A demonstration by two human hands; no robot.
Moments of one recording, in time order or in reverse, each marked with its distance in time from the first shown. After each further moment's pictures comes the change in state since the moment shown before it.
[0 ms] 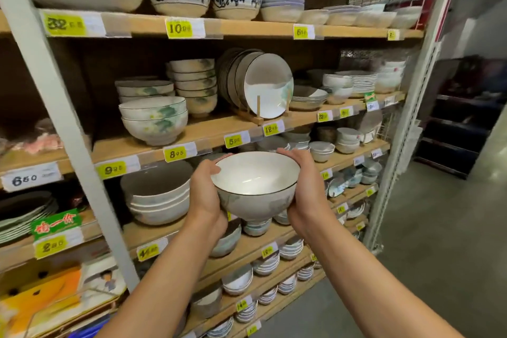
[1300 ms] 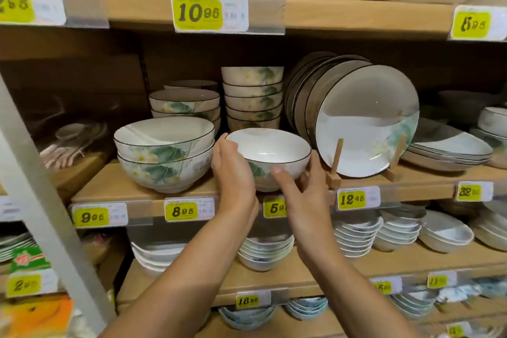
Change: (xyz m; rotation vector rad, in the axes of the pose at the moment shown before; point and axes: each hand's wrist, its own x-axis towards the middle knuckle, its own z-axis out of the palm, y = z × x) left_hand 0.256 0.021 0.051 -0.080 0.558 0.464; right_hand 0.250 0.047 0.063 -0.339 -0.375 -0.240
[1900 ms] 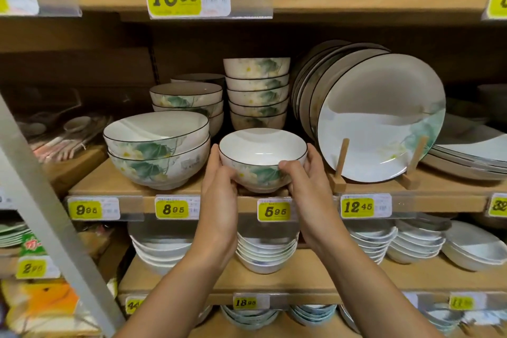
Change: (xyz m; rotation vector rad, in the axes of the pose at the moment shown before) left_hand -0.009 -0.026 -0.037 0.184 -0.245 0.104; right_hand 0.044 0.017 -0.019 0.102 -0.148 0.119
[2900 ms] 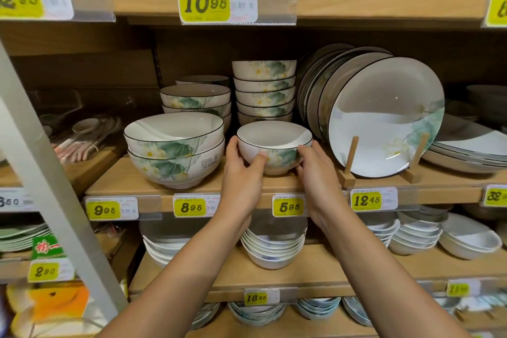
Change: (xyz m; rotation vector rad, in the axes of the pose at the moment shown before) left_hand 0.029 0.001 0.002 0.260 -0.054 -0.011; right_hand 0.026 0.000 0.014 -0.033 0.100 0.066
